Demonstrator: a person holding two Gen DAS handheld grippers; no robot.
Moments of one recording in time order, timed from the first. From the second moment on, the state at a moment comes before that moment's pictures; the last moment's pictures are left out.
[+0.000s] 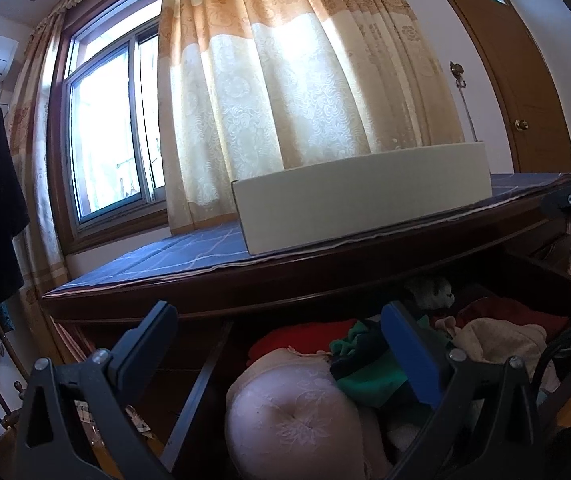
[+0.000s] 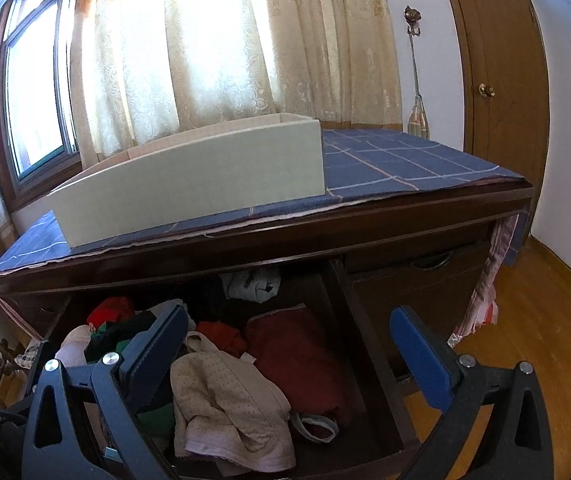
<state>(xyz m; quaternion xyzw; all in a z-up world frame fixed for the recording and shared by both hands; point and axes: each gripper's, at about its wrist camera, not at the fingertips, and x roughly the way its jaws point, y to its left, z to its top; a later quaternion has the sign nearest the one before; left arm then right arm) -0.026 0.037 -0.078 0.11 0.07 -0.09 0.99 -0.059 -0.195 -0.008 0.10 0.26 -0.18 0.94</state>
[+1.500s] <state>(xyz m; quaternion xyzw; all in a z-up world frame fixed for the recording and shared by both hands) -0.002 0.047 -0.002 0.02 0.17 -0.09 0.98 -0.057 -0.208 -0.015 0.11 0.28 -0.14 0.94</state>
